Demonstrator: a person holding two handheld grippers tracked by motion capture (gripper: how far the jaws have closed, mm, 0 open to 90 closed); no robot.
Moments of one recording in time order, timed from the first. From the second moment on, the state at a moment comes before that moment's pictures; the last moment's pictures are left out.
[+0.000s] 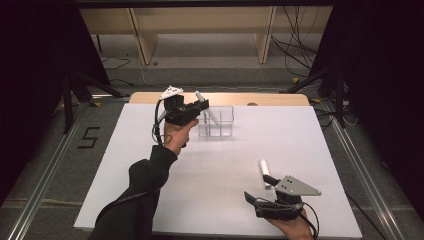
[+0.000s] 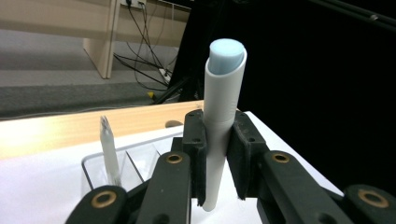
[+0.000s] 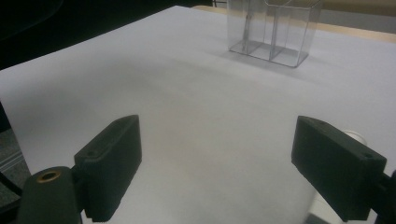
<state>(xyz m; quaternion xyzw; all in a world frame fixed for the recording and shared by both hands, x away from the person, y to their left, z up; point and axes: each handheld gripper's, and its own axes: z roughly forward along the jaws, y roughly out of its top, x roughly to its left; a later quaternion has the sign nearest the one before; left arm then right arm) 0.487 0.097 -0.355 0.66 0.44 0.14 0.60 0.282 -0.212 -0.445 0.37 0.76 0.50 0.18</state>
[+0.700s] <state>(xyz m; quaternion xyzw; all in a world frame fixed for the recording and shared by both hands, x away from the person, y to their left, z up) 0.526 0.081 -0.364 0.66 0.46 0.16 0.57 0.280 -0.212 -0.448 0.37 0.76 0.50 0.18</state>
